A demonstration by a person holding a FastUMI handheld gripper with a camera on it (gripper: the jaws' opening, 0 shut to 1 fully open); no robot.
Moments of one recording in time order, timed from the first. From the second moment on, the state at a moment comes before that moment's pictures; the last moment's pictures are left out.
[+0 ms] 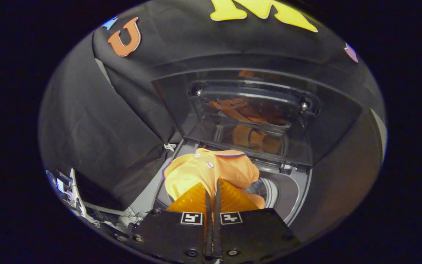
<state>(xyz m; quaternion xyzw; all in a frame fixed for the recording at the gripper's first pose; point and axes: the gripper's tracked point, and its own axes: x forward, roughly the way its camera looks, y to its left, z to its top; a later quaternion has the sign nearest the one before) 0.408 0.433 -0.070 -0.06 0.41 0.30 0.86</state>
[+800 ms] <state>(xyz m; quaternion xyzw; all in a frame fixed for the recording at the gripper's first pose) 0.407 0.431 -0.132 -0.06 0.45 0.26 0.85</state>
